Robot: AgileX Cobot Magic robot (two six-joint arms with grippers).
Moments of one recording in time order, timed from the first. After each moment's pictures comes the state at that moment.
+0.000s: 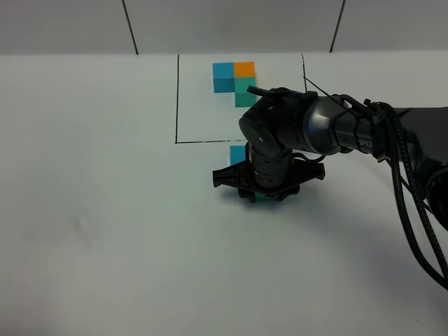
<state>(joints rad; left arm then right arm) -0.04 -0.01 -0.50 -0.14 1.06 0.04 0.63 2.18 -1.46 -0.20 0.79 0.78</state>
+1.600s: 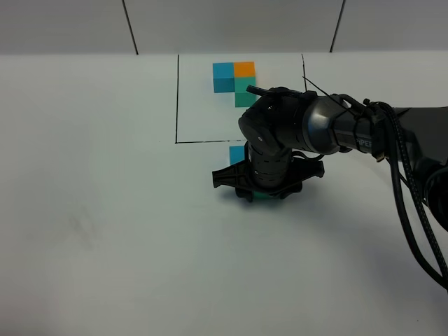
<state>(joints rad) -0.04 -0.01 -0.50 -0.14 1.06 0.04 0.63 2.18 -1.46 -0.20 0.79 0.76</state>
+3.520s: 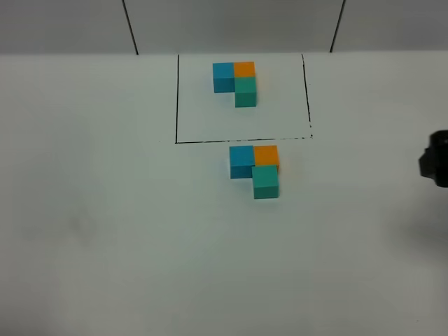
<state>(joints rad) -0.04 -0.01 -0.50 -0.14 1.06 0.04 0.12 1.07 -0.89 -0.06 0.92 0.18</state>
